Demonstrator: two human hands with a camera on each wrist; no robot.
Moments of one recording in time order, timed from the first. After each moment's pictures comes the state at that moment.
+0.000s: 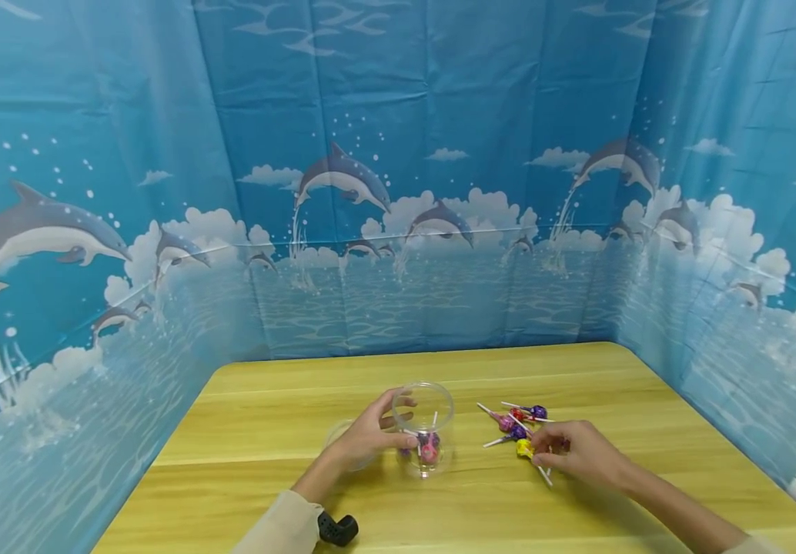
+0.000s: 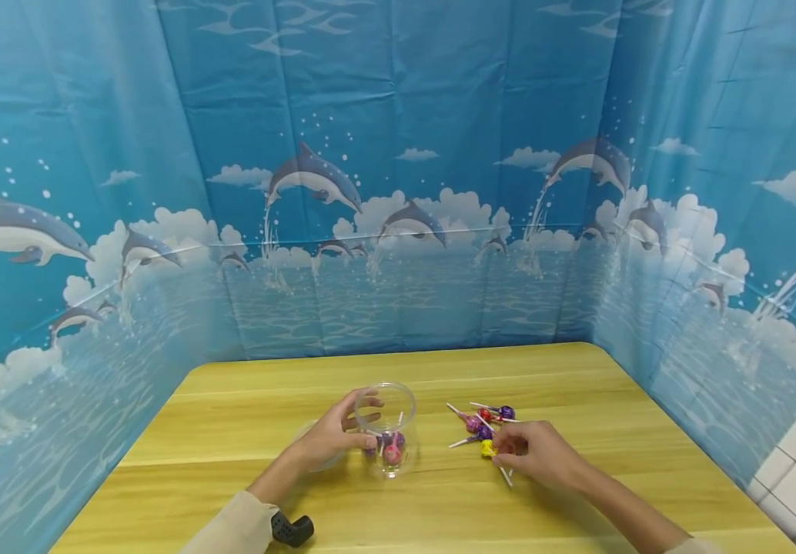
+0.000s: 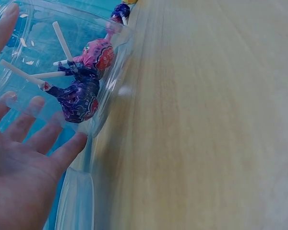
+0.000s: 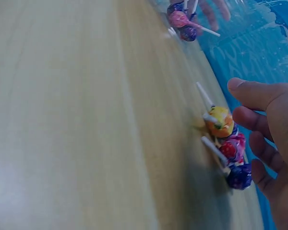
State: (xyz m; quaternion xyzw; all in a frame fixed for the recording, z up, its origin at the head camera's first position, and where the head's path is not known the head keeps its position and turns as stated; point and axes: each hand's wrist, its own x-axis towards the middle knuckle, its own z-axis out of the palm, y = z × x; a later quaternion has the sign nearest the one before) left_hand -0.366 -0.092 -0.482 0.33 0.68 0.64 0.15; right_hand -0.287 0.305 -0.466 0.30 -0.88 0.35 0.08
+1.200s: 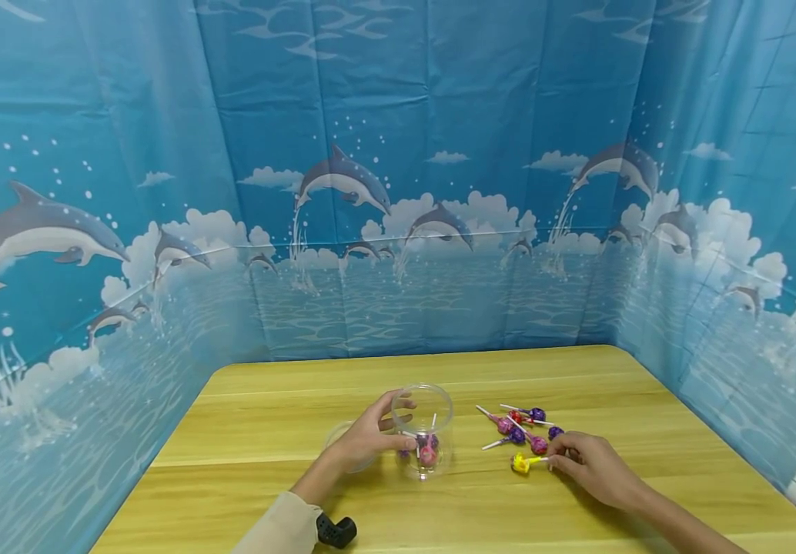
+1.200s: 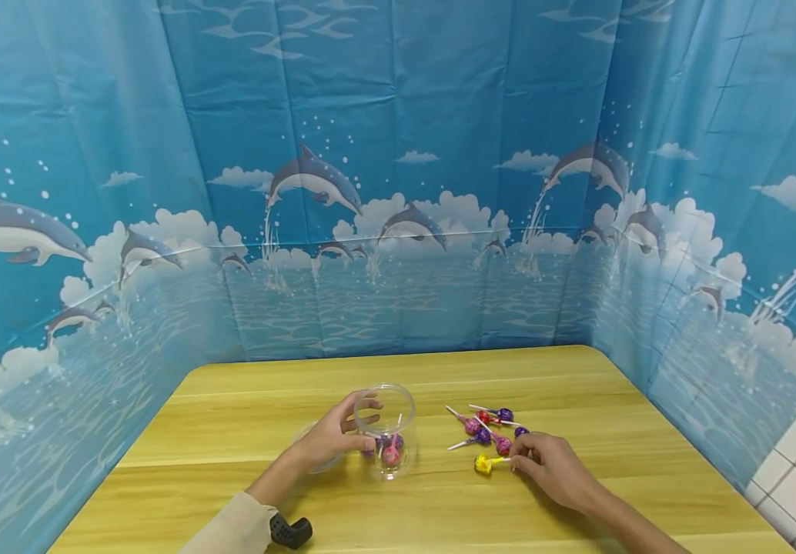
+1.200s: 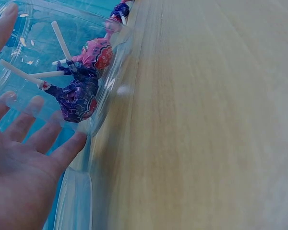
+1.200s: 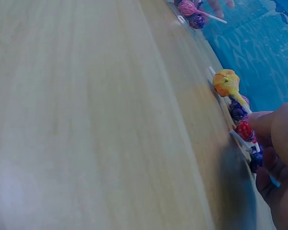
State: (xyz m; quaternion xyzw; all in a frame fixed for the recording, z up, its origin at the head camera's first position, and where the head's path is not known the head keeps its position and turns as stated) left_hand -0.369 -0.092 -0.485 0.33 0.68 0.64 0.15; right_hand -0.278 0.319 -0.490 0.23 -0.91 0.32 0.12
